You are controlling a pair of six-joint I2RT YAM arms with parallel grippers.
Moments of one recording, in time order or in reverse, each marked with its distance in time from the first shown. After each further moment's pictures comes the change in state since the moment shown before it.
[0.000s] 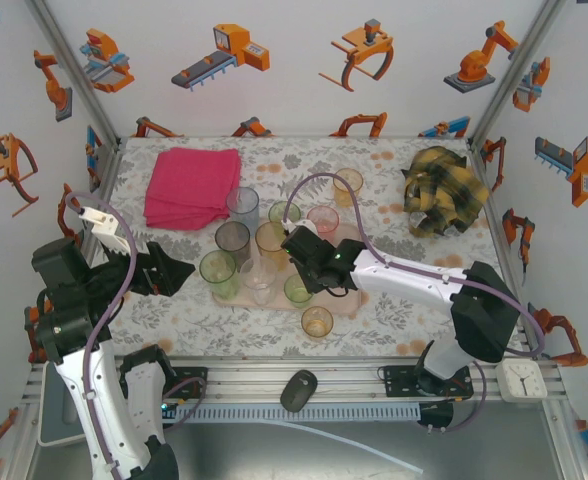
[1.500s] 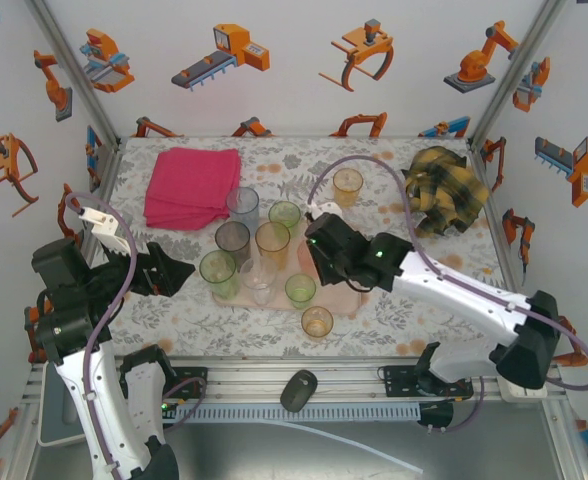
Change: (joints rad) left arm 0.000 -0.003 0.000 0.000 0.000 0.000; right arm -0.011 -0.262 0.100 -0.201 0.060 0.024
